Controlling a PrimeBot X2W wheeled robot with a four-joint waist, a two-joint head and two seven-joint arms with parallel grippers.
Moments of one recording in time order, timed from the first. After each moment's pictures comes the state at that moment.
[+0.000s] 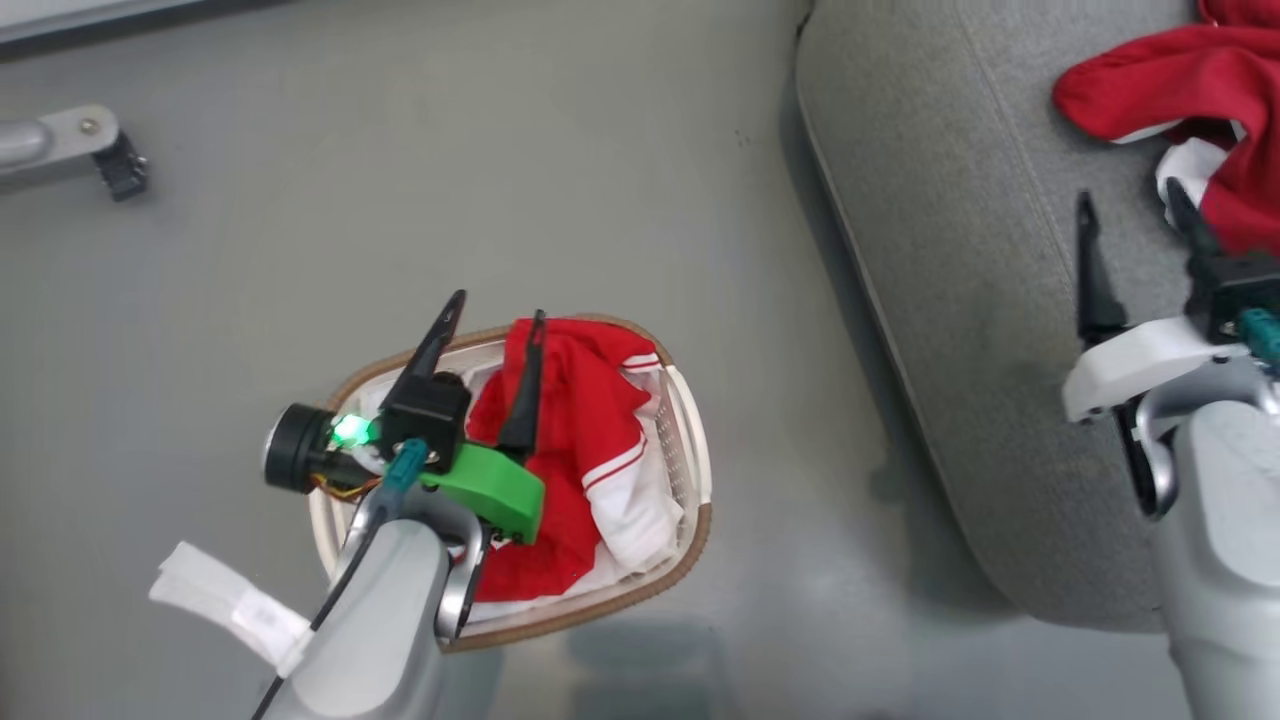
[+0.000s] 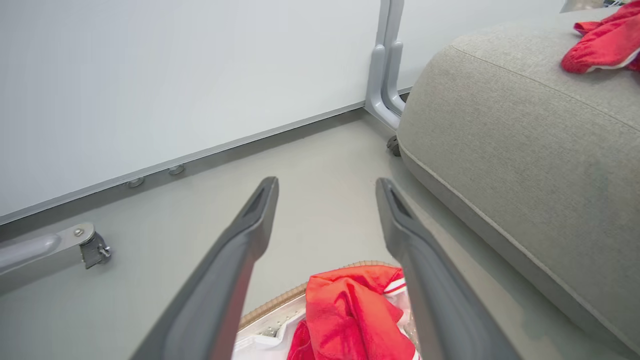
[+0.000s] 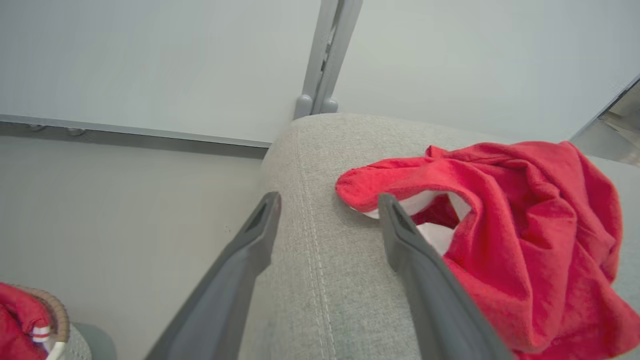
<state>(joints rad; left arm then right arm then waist) -0.46 0.07 -0.42 0.49 -0.16 0.01 -0.26 -0.54 -0.18 -0.11 0.49 -0.04 0.13 -0.26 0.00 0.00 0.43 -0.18</state>
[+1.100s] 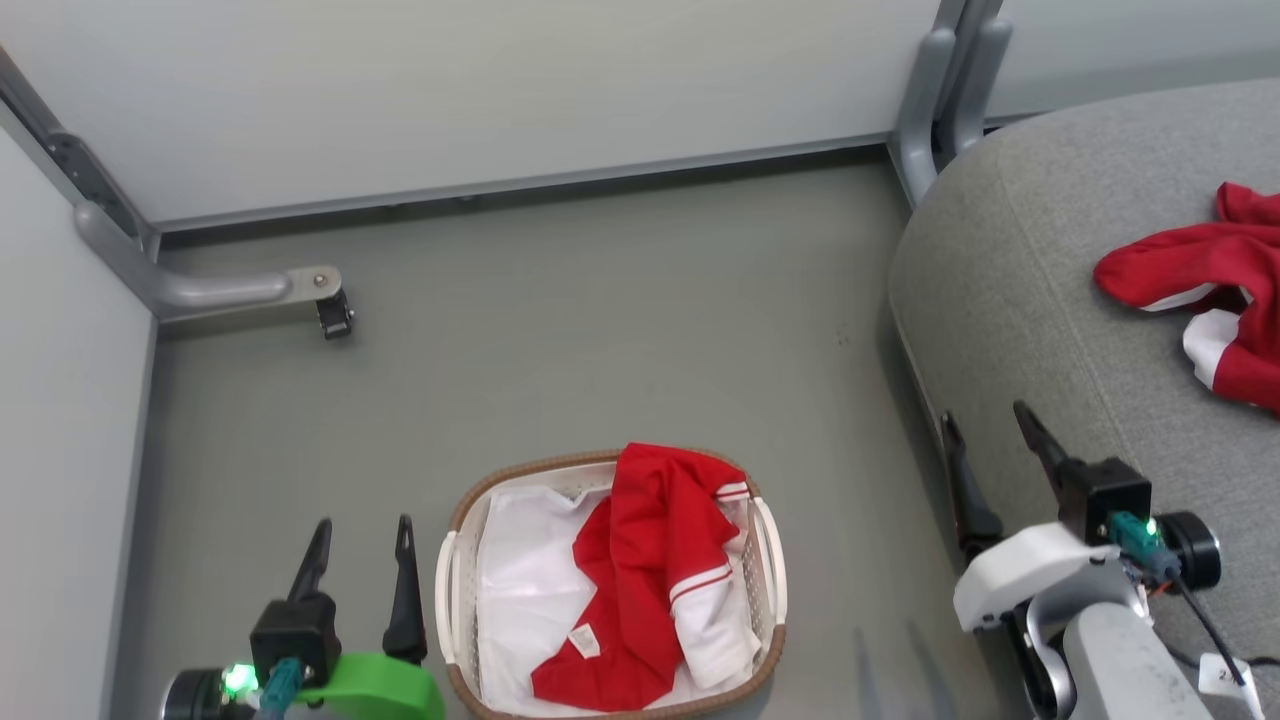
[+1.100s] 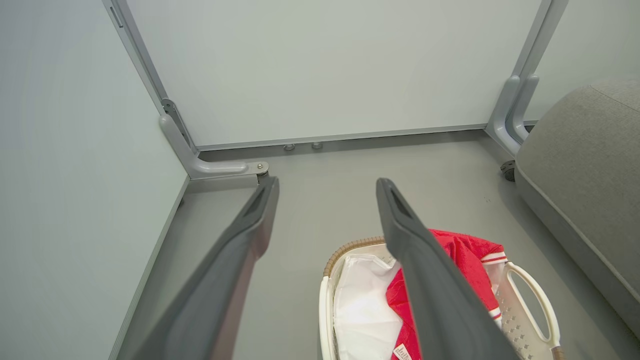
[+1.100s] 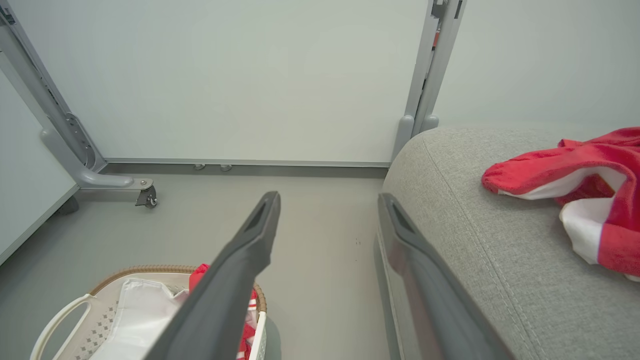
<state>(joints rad) -0.04 0.05 -0.10 0.33 -0.11 -0.01 -0.26 -0.23 -0.05 0.02 0.40 0.07 0.13 -0.26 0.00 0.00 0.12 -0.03</state>
